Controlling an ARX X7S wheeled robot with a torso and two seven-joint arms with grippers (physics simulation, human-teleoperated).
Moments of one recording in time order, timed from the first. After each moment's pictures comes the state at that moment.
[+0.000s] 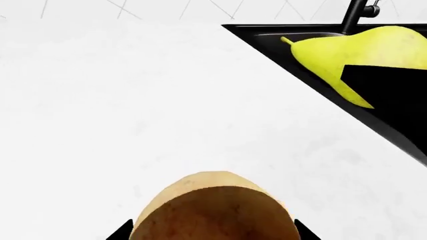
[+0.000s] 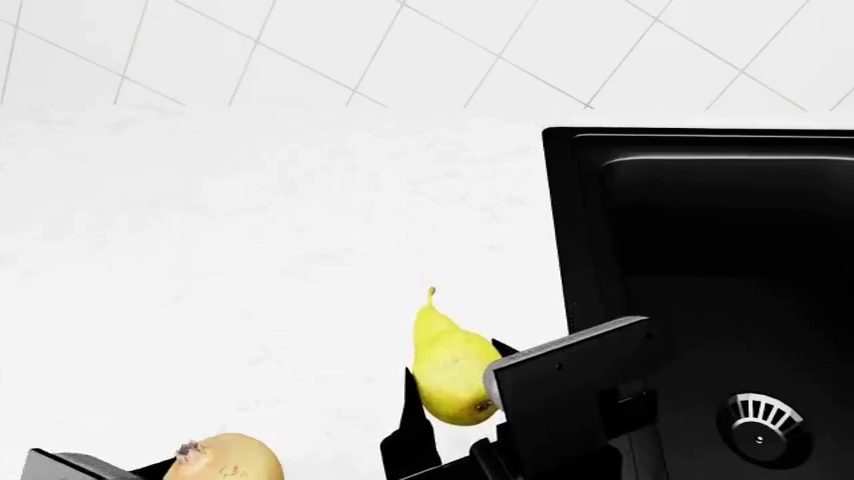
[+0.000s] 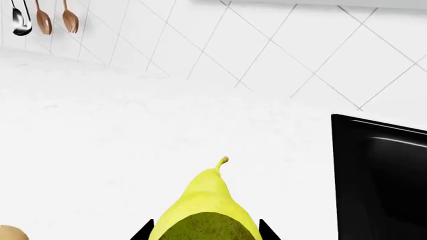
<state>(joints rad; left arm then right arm) -0.21 -0.53 0.36 0.62 -0.92 -0.78 -0.40 0.50 0.61 -0.50 -0.50 0.89 0.66 0.40</state>
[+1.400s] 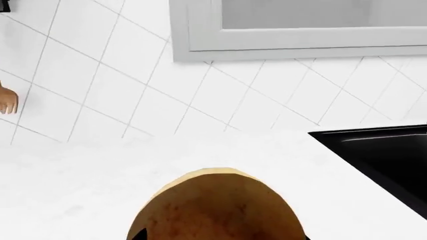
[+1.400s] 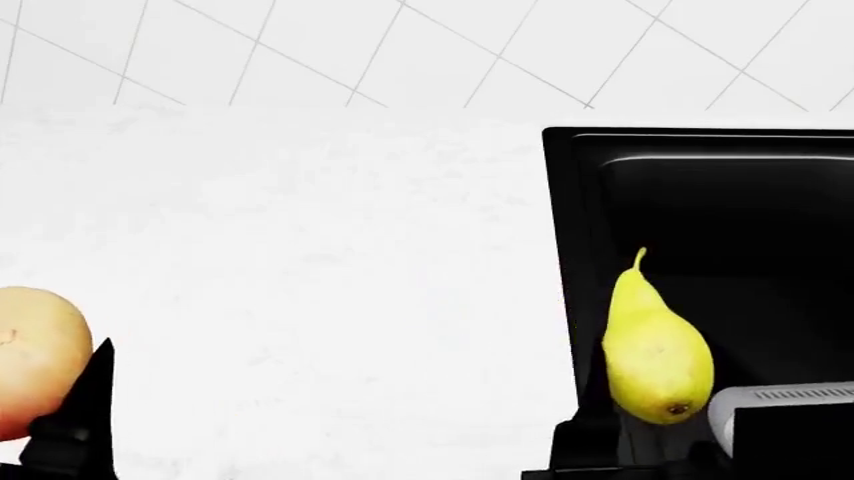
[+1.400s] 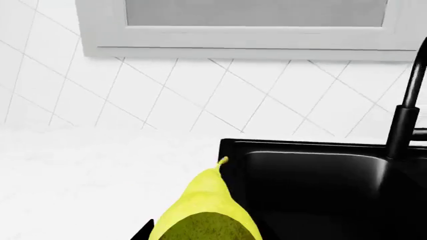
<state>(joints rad) -0.23 -0.68 0.10 0.85 -0.99 -0.74 -0.65 0.21 0.83 -0.18 -0.74 1.02 0.51 0.65</state>
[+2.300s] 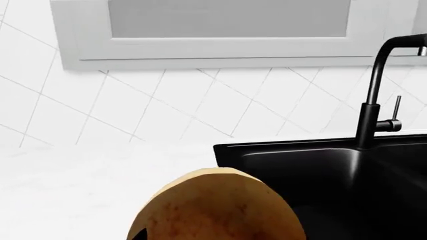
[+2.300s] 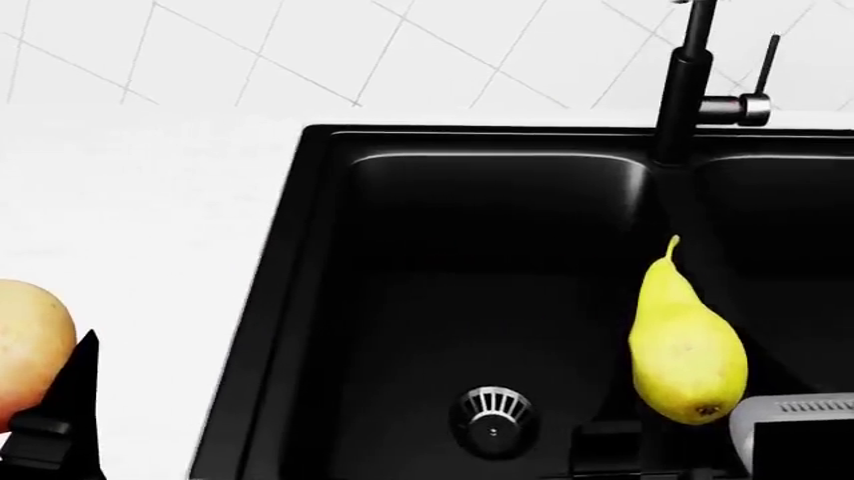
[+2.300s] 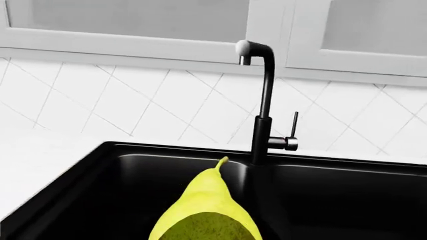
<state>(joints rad) -0.22 -0.70 0.08 0.86 -1.02 -0.72 -0.66 0.19 0.89 -0.14 -0.81 1.02 0.53 0.73</state>
